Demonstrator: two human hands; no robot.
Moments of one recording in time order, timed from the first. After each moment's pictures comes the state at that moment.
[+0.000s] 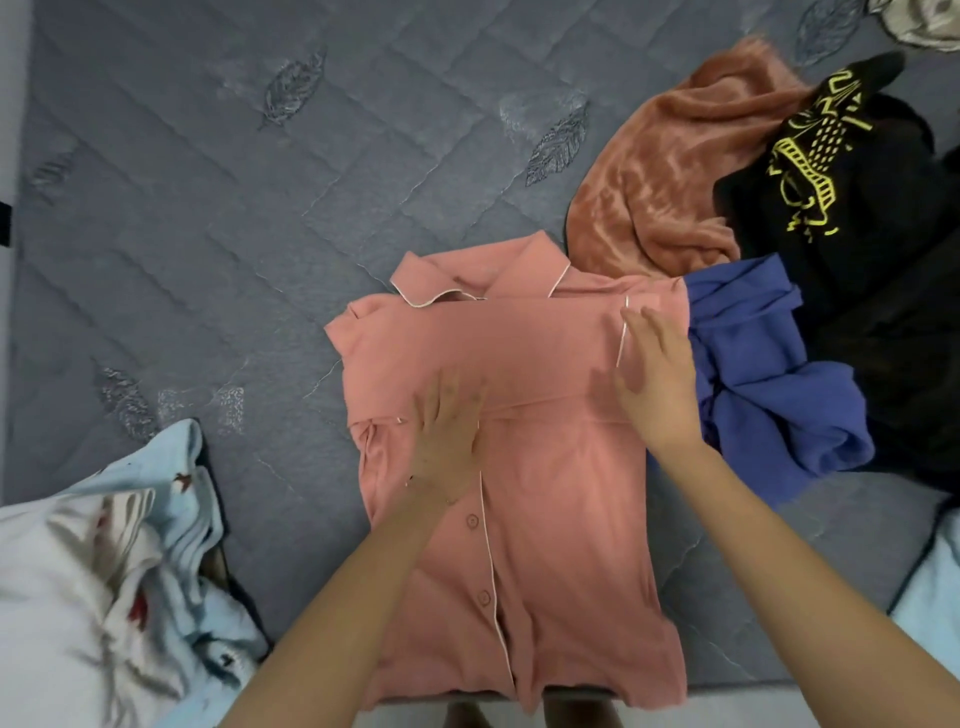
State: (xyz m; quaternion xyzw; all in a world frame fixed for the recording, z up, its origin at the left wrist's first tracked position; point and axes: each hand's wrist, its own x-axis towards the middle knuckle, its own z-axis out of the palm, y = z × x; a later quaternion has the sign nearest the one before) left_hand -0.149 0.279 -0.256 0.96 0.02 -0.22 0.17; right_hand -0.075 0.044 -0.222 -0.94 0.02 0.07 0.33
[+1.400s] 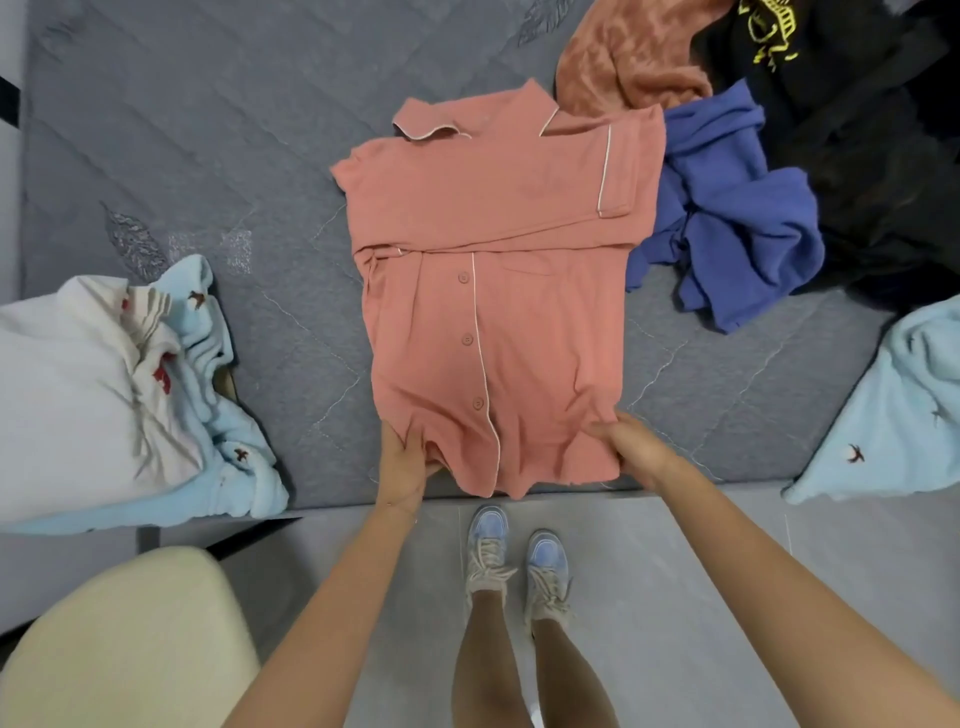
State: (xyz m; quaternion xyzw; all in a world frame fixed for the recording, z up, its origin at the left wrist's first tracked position) left_hand -0.403 0.274 -0.234 0.61 0.44 -0.11 0.65; right_hand -0.343 0.017 -0.244 -0.64 0.32 0.43 0.55
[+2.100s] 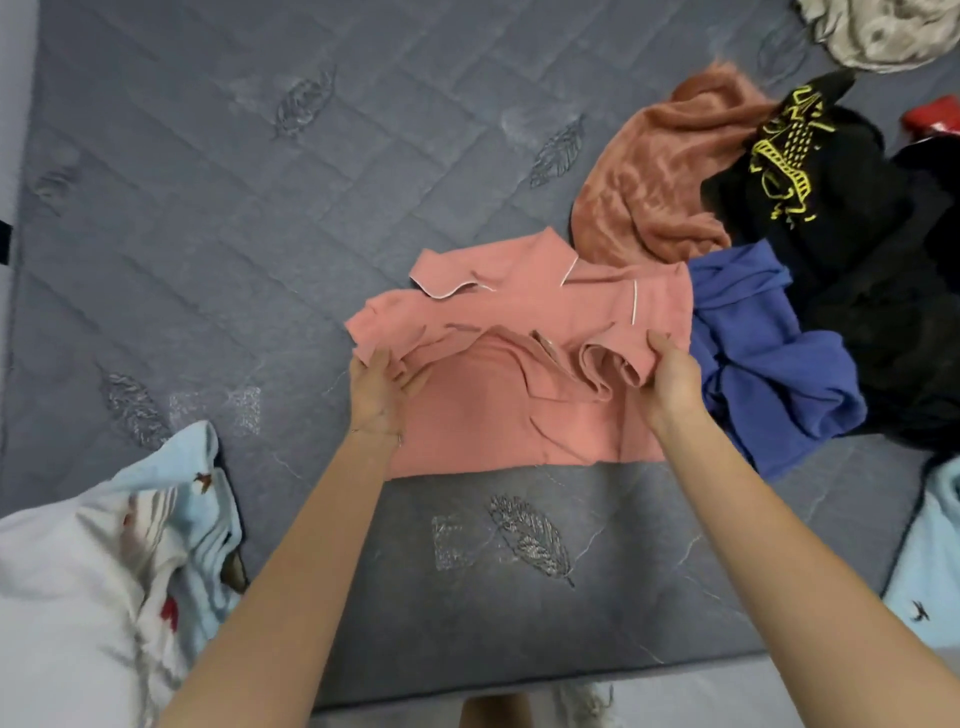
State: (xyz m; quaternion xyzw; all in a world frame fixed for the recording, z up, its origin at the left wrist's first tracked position) left_hand -0.110 0.359 -0.205 0.43 0.42 -0.01 0.80; right_hand -0.082 0.089 -0.201 -0.45 0.47 0.05 0.76
